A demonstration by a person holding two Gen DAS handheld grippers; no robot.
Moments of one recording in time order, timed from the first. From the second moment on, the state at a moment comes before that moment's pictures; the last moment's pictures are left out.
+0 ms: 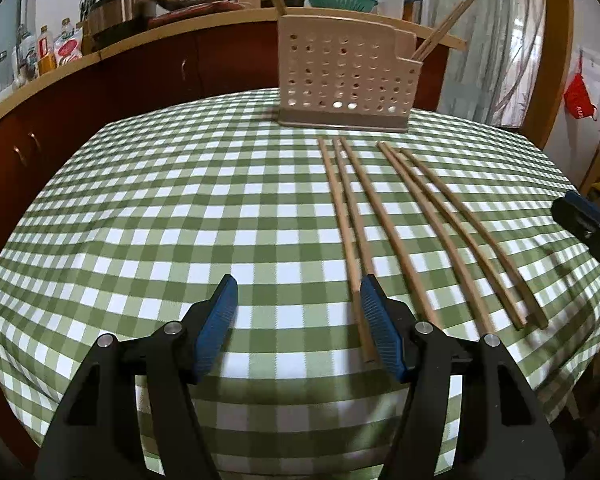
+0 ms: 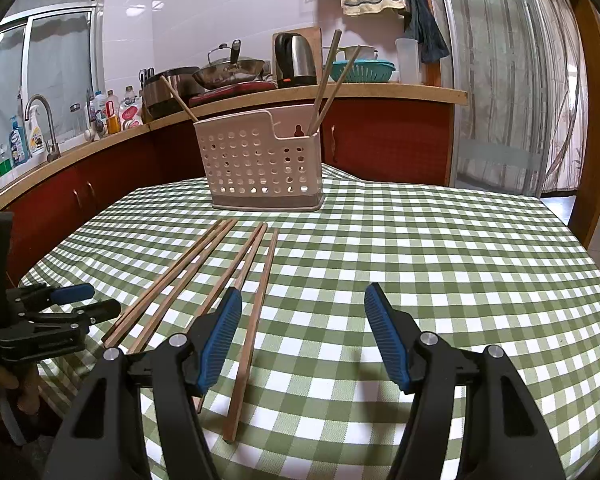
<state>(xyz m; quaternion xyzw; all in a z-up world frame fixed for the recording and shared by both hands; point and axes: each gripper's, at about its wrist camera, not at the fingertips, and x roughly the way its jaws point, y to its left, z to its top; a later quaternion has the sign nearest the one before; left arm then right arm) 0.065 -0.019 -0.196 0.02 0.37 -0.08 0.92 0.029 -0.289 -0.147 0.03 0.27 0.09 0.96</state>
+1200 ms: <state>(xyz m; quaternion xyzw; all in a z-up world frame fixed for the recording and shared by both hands) 0.059 -0.022 -0.207 0.04 0.38 -0.10 0.92 0.018 -0.278 -0.168 0.02 0.32 0.11 0.94</state>
